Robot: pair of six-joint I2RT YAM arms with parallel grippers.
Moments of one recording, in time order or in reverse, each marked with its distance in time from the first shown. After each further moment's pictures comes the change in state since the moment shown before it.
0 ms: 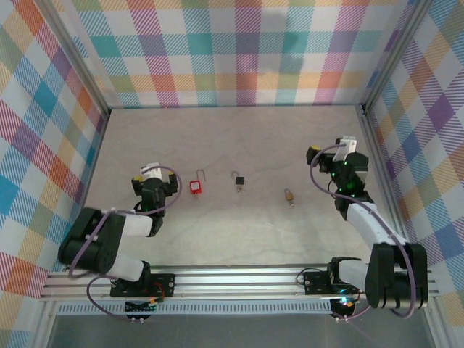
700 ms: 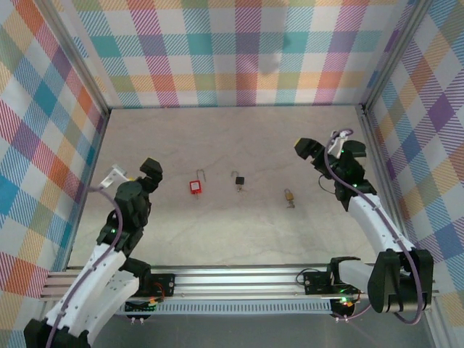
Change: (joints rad) left arm -0.073 -0.674 0.182 -0.856 -0.010 -0.753; right arm 0.109 -0.006 0.144 -0.305 -0.277 0.509
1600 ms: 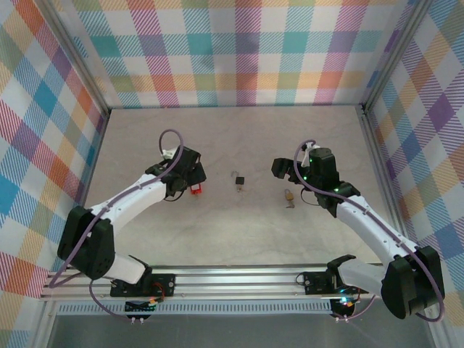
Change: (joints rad) left arm -0.180 0.759 0.488 -0.451 0.137 0.089; right arm 0.277 -0.021 0.018 -0.228 0.337 -0.189
